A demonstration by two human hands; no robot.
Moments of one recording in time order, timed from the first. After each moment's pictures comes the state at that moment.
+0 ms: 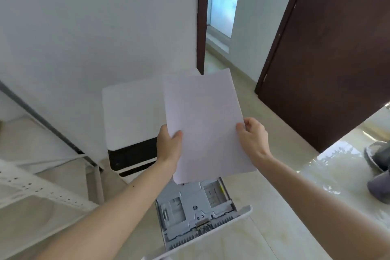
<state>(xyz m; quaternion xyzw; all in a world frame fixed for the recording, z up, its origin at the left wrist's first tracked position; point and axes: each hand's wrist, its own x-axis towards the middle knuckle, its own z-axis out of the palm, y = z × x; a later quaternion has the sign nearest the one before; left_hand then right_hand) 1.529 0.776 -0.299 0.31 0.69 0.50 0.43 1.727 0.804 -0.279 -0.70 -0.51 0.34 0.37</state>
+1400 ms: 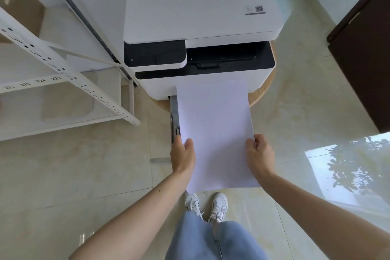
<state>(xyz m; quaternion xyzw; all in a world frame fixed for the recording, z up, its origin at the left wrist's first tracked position) 1.585 0.616 -0.477 0.13 0.83 0.39 0.38 1.753 0.688 -0.481 -0.70 -0.54 0.44 0.17</state>
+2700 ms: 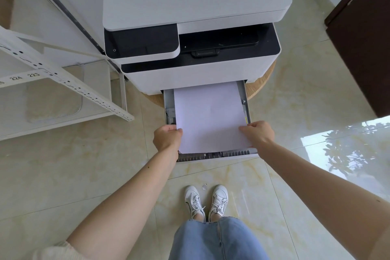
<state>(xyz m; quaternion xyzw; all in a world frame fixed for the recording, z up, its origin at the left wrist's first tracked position) 1.533 0.654 -0.520 0.01 0.85 0.38 0.36 1.735 0.744 -0.512 -0.74 -0.46 0.48 0.07</state>
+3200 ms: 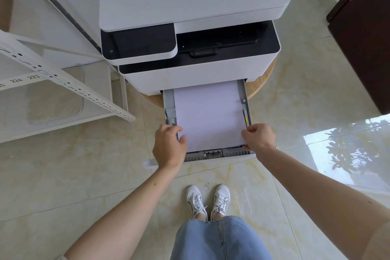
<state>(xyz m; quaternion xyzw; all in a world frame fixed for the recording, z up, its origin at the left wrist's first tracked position) 1.541 0.627 -0.525 0.37 0.89 0.20 0.18 1.738 0.734 -0.522 -0.74 -0.46 0.48 0.10</state>
